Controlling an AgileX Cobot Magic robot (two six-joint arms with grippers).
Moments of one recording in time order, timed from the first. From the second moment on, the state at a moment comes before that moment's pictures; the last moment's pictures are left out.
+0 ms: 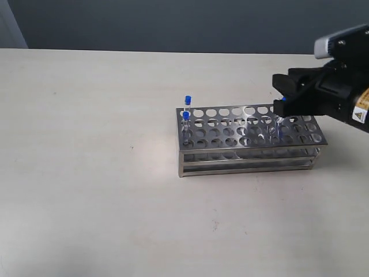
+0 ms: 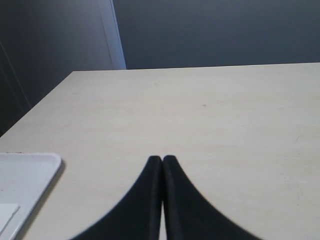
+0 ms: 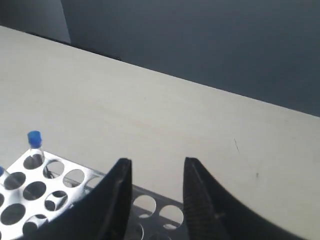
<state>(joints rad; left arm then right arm) 0.04 0.01 0.00 0.43 0.30 -0.35 0.13 1.44 -0.51 -0.63 -0.59 0.44</state>
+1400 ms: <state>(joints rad) 0.04 0.01 0.00 0.43 0.30 -0.35 0.07 1.72 -0.39 -0.41 -0.92 0.19</state>
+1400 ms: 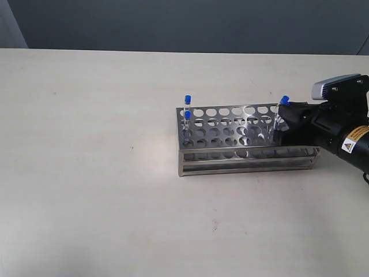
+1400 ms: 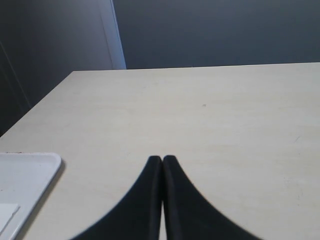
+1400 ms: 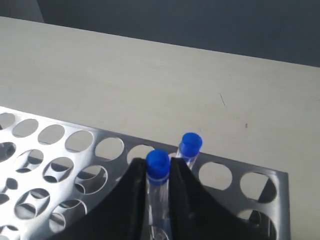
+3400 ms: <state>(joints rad) 0.04 0.01 0.00 0.43 0.30 -0.35 0.07 1.40 -0.39 -0.74 -0.98 0.50</state>
